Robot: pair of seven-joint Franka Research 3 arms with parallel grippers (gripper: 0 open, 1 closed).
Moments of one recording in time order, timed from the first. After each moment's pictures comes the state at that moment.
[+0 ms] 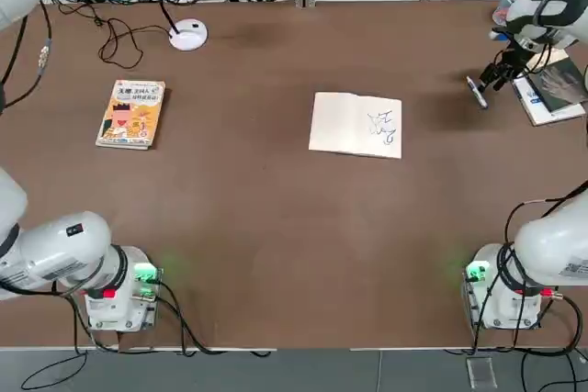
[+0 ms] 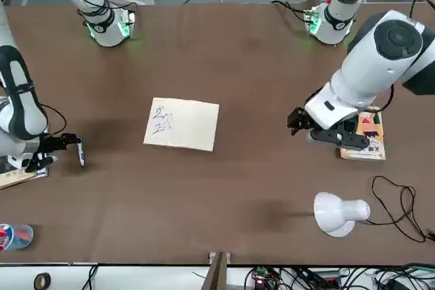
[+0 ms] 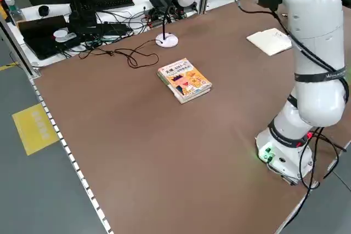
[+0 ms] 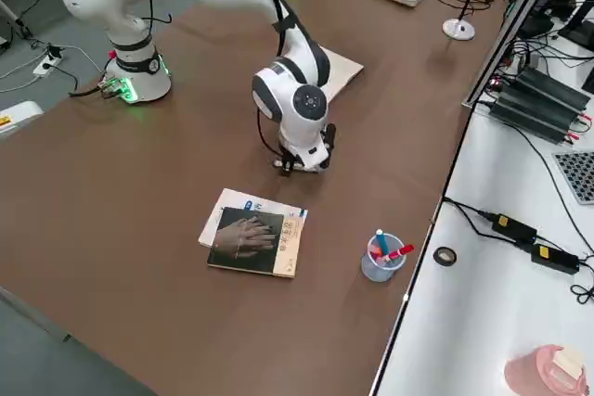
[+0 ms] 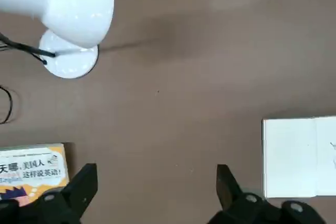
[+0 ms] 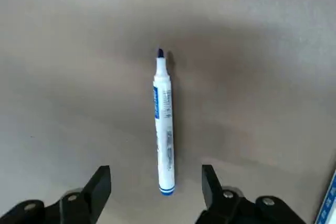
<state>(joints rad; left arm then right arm) 0.42 0.52 -1.12 -1.38 0.45 1.78 -0.48 -0.12 0.57 -0.07 -1.80 0.27 2.08 -0.67</state>
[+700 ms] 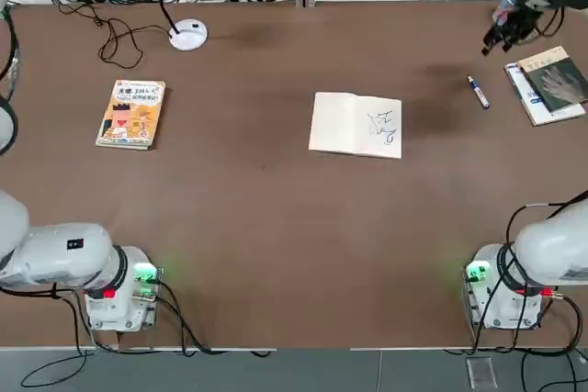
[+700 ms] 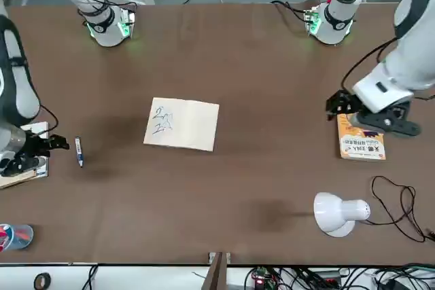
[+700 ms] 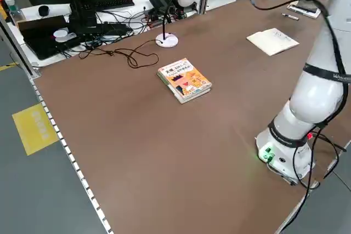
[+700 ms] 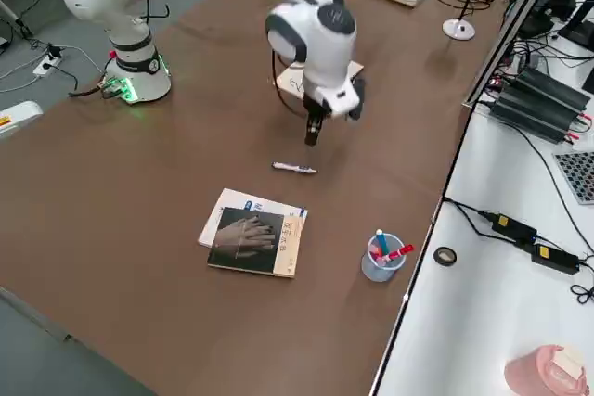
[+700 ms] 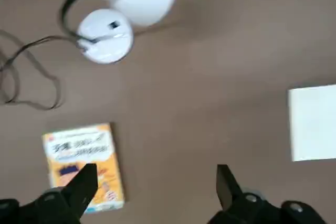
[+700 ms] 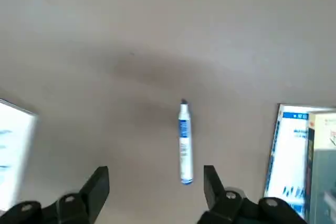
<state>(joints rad) 0.09 0.17 -0.39 -1.49 0.03 1.74 -0.07 -0.02 0.35 -0.05 -1.76 0.13 2.03 -0.38</state>
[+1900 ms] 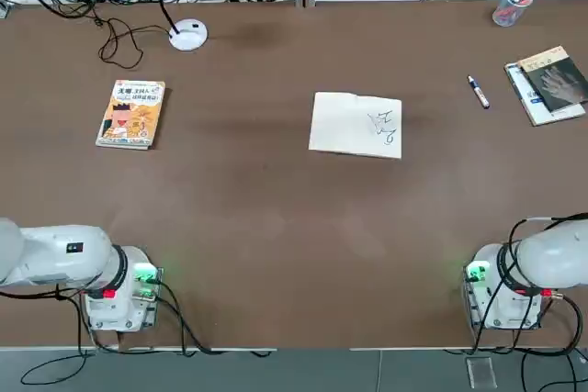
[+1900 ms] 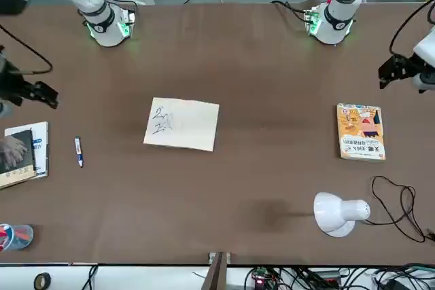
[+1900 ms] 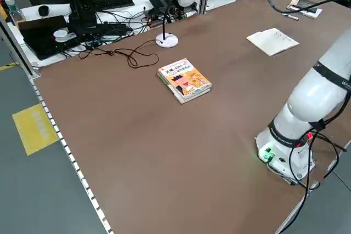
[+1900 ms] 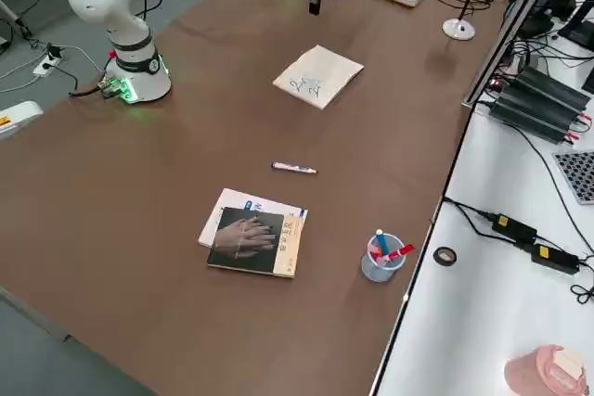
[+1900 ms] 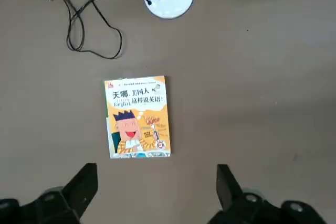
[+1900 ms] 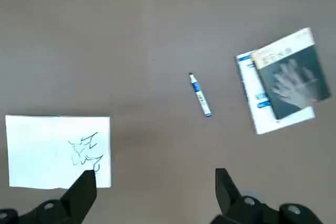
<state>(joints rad) 0.07 -0.09 -0.21 -1.67 0.03 1.63 0.03 0.18 0.04 -0.06 -1.52 -0.05 1.58 0.21</state>
